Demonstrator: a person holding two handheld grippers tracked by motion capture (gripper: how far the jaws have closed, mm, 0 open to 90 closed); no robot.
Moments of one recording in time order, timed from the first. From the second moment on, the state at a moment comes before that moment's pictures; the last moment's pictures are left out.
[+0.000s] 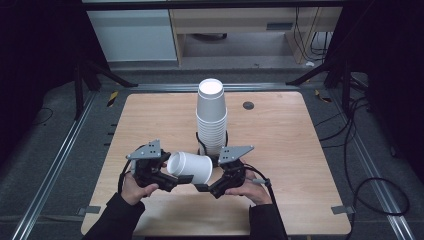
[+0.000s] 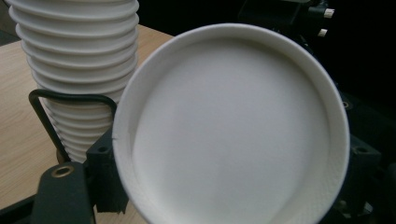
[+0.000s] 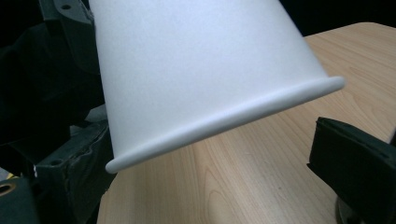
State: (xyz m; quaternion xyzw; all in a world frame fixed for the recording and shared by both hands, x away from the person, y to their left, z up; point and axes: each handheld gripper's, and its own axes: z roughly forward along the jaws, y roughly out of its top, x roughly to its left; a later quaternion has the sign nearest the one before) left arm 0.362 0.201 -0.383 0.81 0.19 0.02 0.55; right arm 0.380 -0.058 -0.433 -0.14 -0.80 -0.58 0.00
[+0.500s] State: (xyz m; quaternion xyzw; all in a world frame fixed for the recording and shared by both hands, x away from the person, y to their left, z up) left arm 0.360 0.195 -0.386 0.82 0.17 0.02 0.54; right arm 0.381 -0.048 -0.436 -0.12 -0.81 -0.58 0.01
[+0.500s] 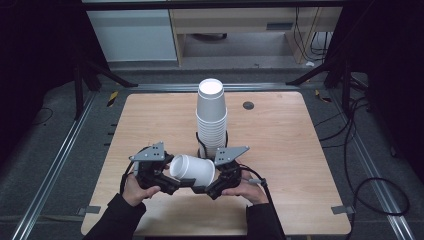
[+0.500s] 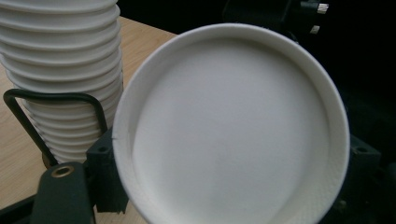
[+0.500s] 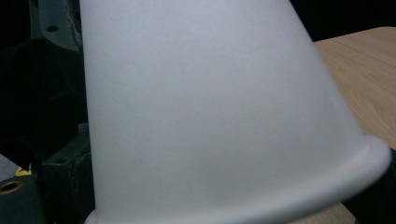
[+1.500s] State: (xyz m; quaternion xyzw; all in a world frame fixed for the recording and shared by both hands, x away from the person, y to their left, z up) left arm 0.362 0.195 -0.387 0.83 0.16 0.01 0.53; right arm 0.379 -0.045 -0.437 -0.10 -0.81 -0.58 0.00
